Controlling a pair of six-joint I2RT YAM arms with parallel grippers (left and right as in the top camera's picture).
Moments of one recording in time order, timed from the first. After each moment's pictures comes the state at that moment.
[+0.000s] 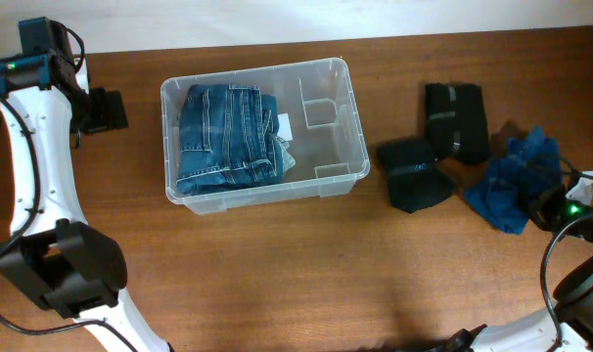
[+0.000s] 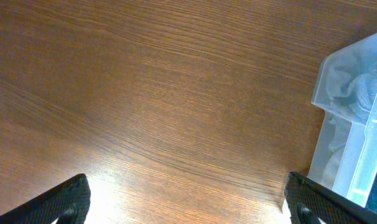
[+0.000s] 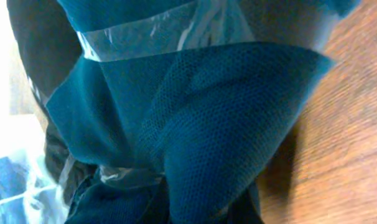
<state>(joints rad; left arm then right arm) 0.21 2.05 2.11 -1.31 -0.15 0.00 -0.89 1.85 1.09 -0.66 -0.70 0.01</state>
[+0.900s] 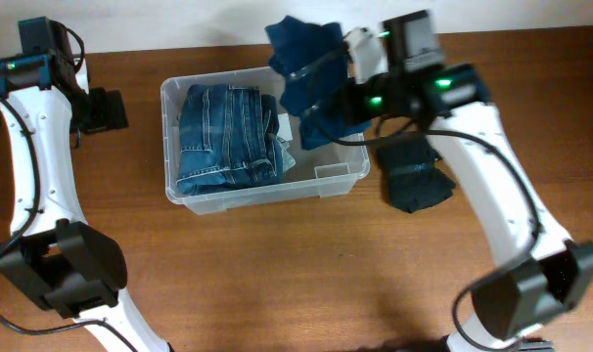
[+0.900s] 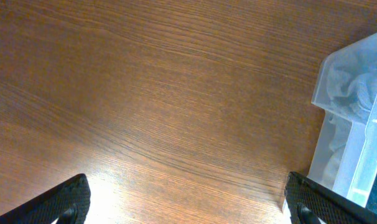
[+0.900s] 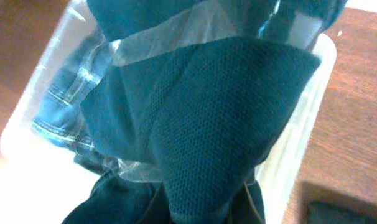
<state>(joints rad) 0.21 2.05 2.11 -1.31 -0.15 0.00 0.29 1.79 1.79 -0.89 -0.33 0.02</state>
